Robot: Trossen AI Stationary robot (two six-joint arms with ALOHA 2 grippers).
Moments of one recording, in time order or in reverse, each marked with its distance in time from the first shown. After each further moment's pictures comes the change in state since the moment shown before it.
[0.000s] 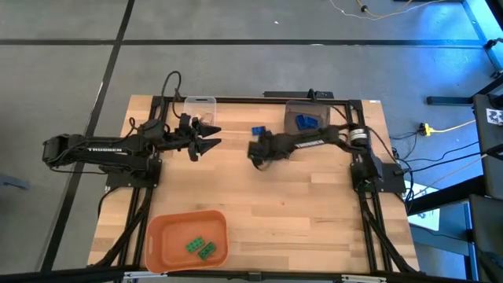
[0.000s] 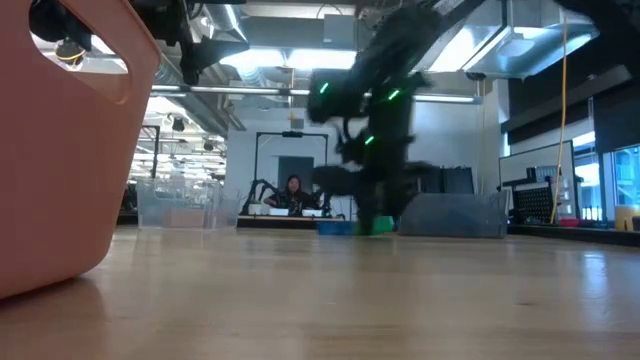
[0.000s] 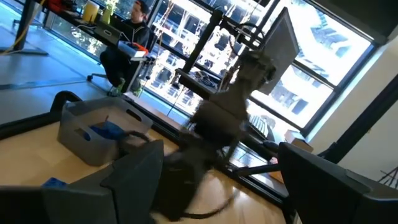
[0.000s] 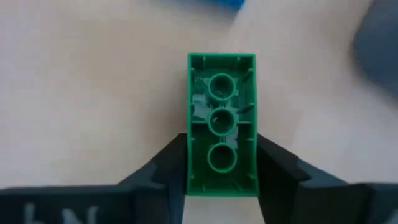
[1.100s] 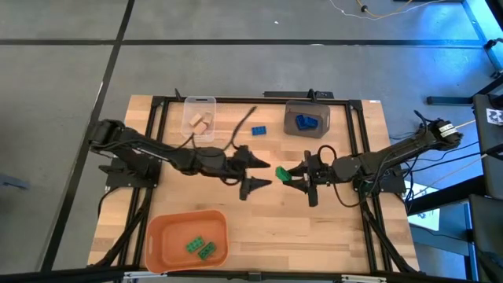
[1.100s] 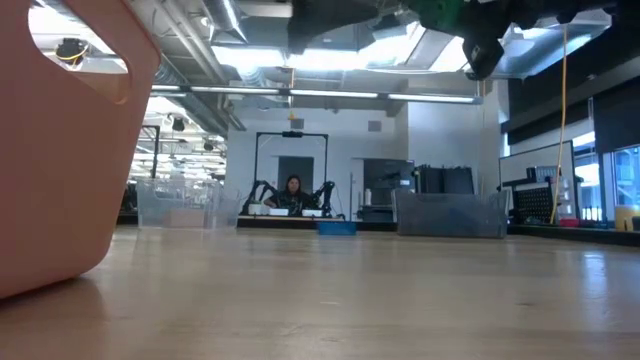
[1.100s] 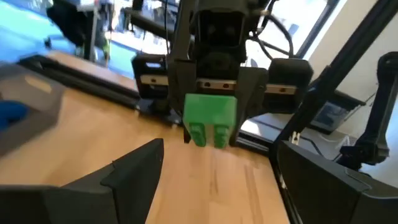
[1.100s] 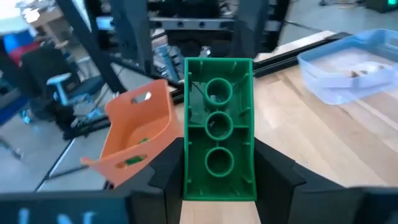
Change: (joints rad) left arm -0.363 0.728 0.555 -0.024 -0.178 0.149; right arm 0.447 -1.037 -0.895 1.127 -0.127 -0.594
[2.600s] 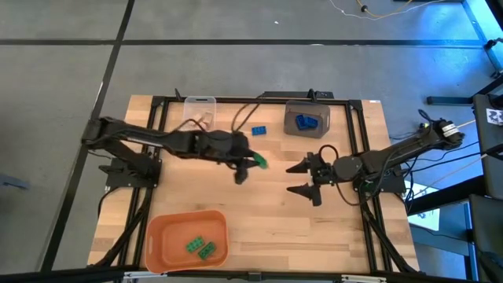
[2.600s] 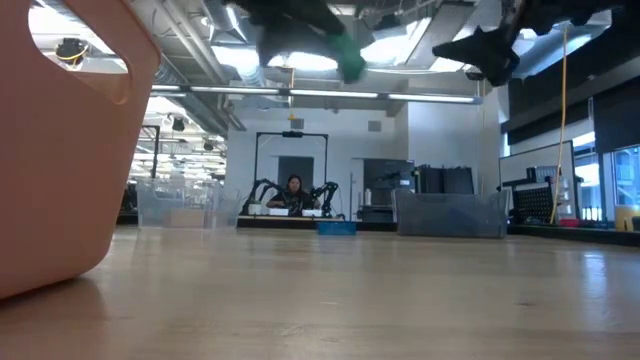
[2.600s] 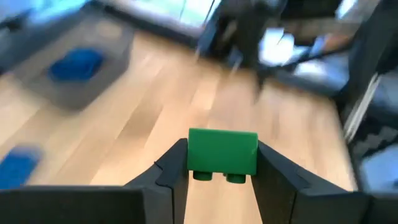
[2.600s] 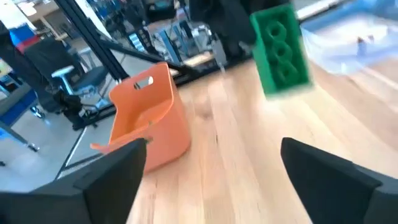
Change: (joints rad) left arm 0.114 -0.054 0.153 -0.553 0.051 0.039; right arm -0.003 -0.044 0.001 -0.122 -0.040 0.100
